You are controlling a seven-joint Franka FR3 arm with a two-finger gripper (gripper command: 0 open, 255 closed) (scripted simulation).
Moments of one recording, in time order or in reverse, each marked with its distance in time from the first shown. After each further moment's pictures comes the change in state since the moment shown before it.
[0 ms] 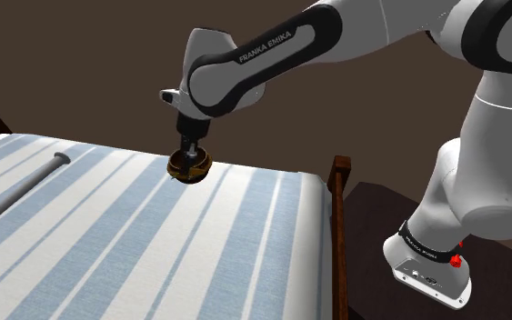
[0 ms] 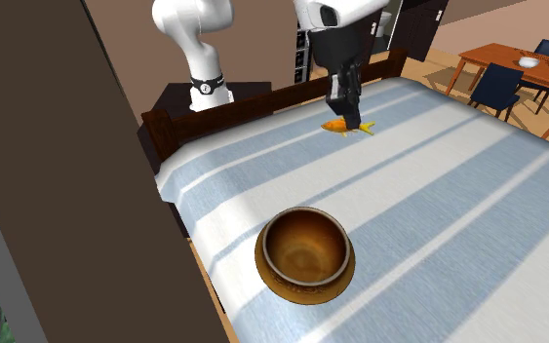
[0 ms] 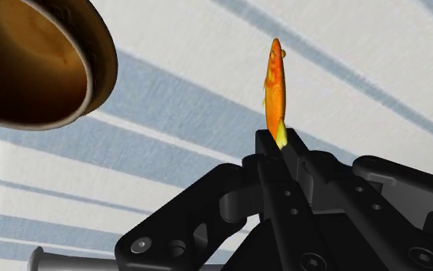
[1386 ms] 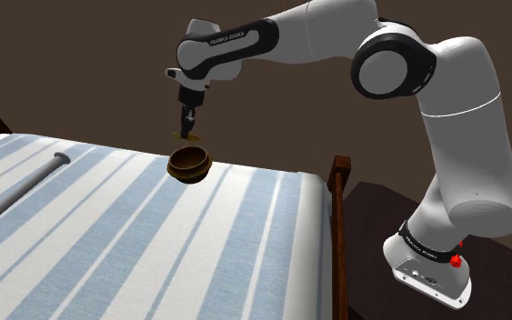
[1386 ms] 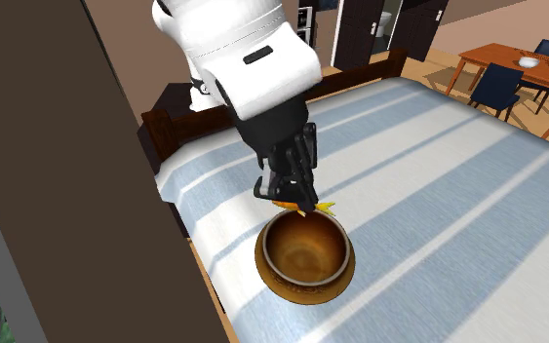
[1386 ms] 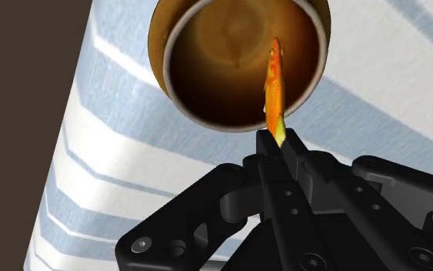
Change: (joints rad) arm -0.171 0.401 -0.075 0.582 0.000 -0.254 -0.191
